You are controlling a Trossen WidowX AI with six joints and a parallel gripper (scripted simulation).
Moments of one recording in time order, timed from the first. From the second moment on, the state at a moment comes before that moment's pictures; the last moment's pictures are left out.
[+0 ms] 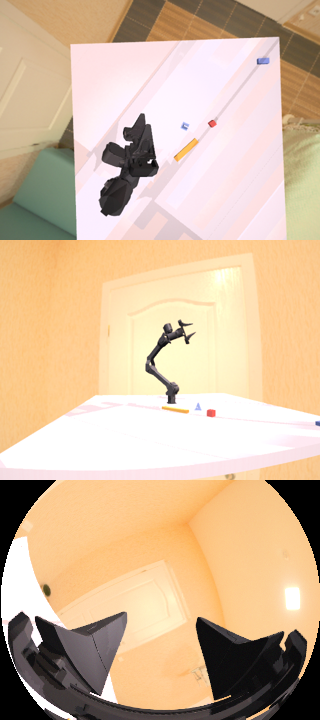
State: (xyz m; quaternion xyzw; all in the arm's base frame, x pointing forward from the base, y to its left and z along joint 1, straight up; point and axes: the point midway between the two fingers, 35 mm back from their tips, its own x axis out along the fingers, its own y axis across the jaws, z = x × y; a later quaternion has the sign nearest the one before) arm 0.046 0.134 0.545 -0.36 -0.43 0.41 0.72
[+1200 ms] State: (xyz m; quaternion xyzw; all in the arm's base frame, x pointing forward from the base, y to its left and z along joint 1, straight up) arm 0.283 0.124 0.294 -0.41 0.22 0.36 0.81
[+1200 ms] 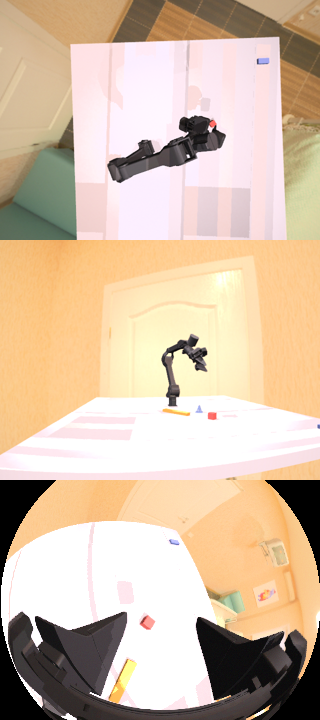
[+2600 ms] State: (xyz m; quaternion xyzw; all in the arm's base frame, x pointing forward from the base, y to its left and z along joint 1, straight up) arm 0.272 -0.013 0.080 -0.25 0.65 0.24 0.67
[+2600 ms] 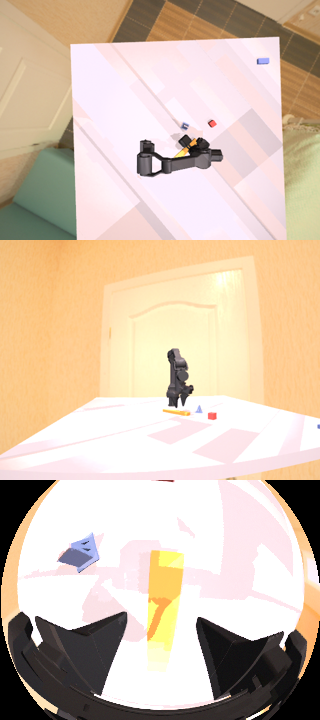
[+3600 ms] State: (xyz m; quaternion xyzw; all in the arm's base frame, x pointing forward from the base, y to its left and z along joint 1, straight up) arm 0.272 -0.013 0.047 -0.25 0.65 0.24 0.67
